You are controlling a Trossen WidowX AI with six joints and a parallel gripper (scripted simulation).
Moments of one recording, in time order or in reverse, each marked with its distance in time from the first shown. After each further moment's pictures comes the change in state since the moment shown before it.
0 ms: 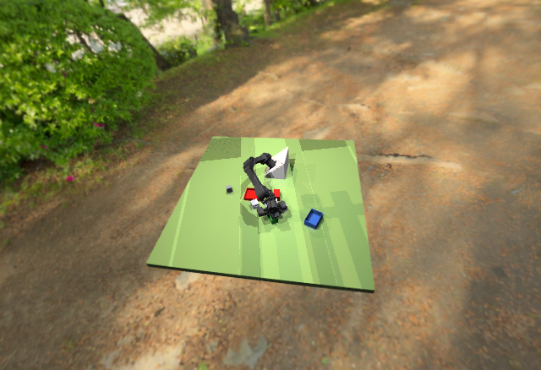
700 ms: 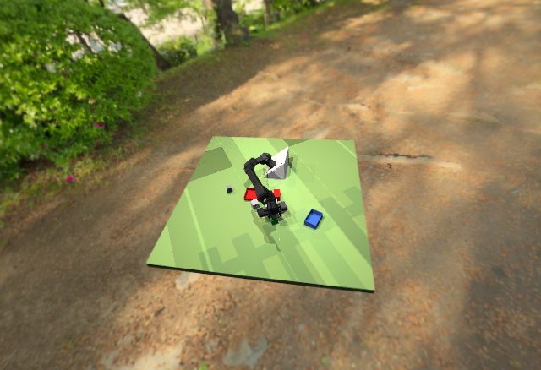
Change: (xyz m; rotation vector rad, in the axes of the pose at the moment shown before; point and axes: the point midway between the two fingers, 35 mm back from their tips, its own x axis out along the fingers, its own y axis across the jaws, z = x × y) arm 0.000 0.000 0.007 0.000 0.000 0.000
